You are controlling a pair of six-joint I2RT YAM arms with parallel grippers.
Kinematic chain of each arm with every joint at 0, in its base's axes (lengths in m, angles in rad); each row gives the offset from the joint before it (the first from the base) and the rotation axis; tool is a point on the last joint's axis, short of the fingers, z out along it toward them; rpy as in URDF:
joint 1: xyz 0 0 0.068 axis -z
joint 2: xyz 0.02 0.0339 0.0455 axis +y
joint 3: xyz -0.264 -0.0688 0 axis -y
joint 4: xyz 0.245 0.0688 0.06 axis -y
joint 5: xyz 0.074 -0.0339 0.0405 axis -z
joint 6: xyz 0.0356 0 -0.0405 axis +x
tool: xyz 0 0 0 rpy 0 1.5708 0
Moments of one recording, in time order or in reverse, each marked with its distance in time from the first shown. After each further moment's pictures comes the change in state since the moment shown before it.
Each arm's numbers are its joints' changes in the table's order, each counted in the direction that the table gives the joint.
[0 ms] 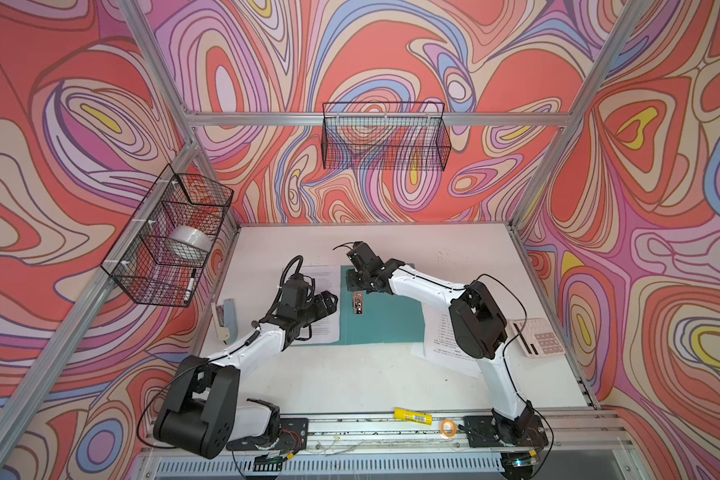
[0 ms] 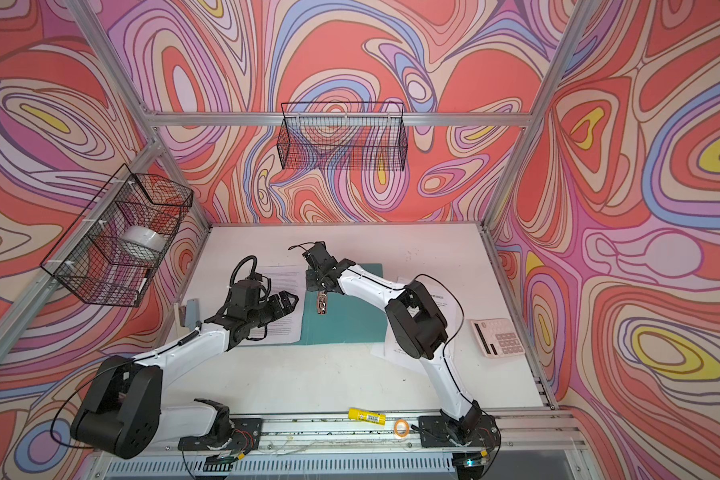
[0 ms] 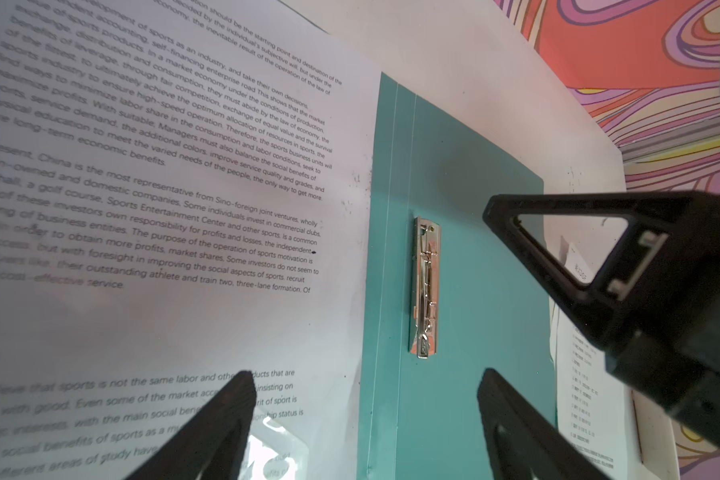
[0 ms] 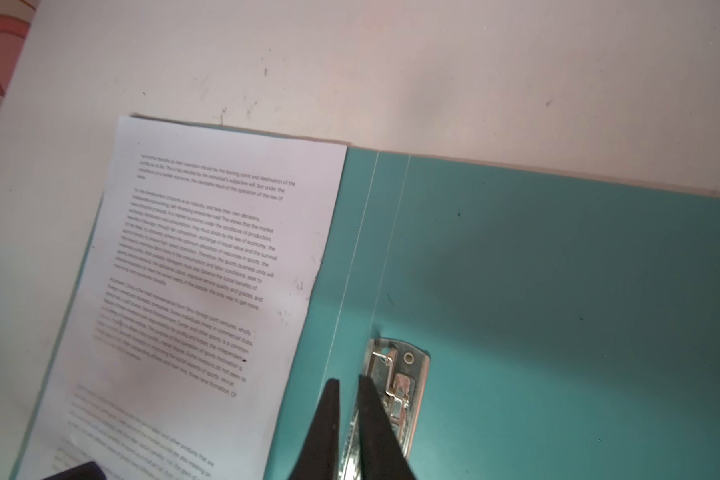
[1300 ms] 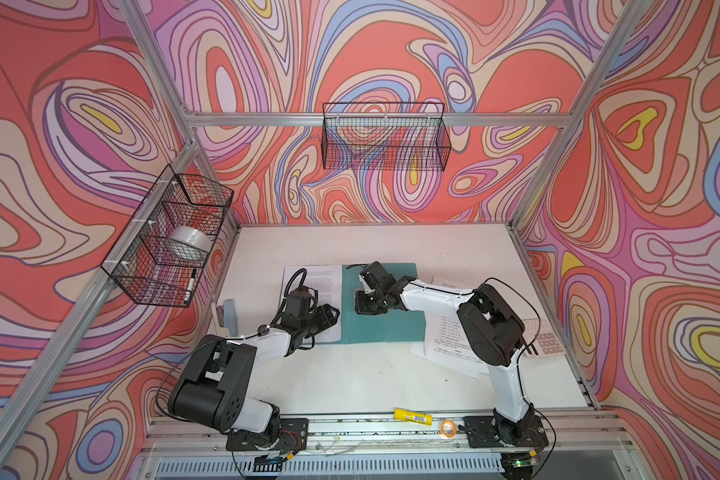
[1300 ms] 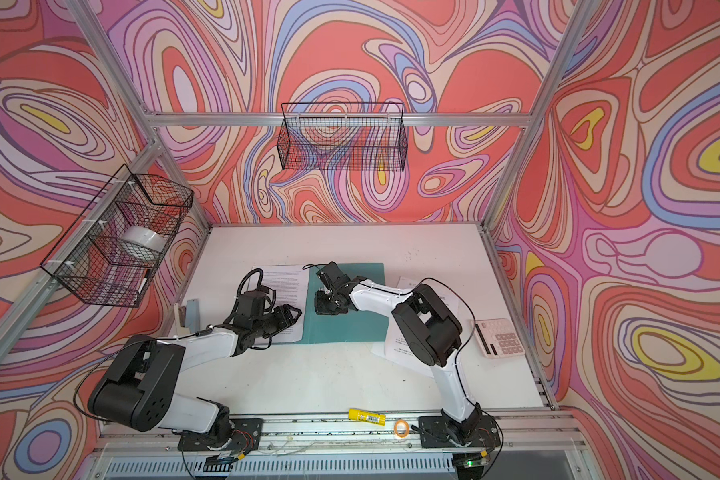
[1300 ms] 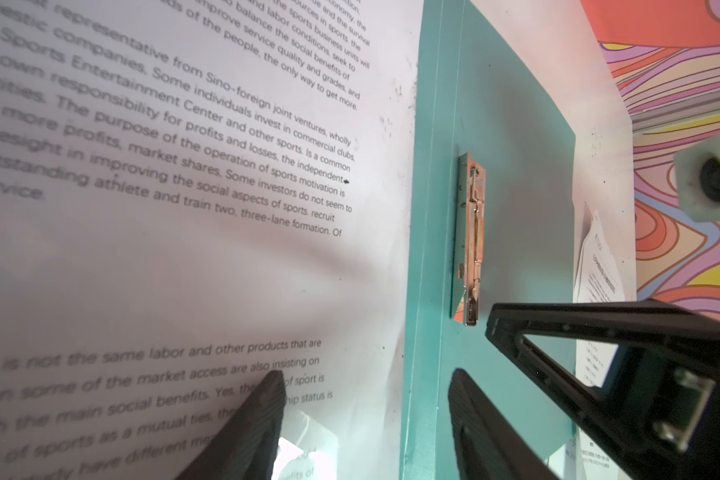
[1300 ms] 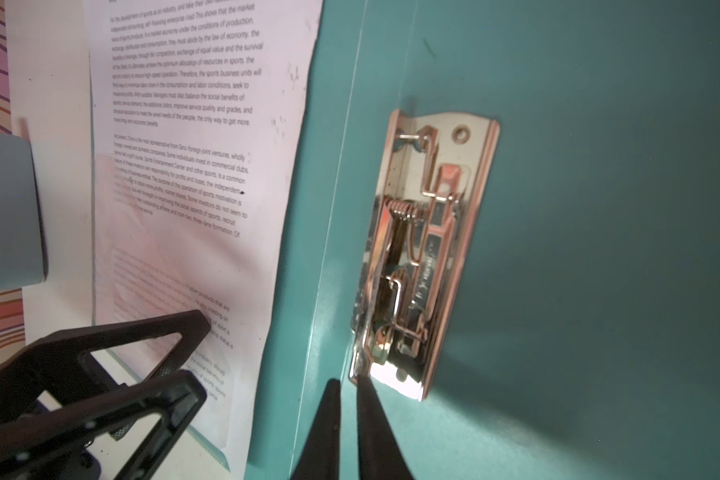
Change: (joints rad) left arm 0.001 0.111 -0.109 0.175 0.084 -0.049; right arm 0.006 -0.139 -0.350 0.143 -0.284 0.154
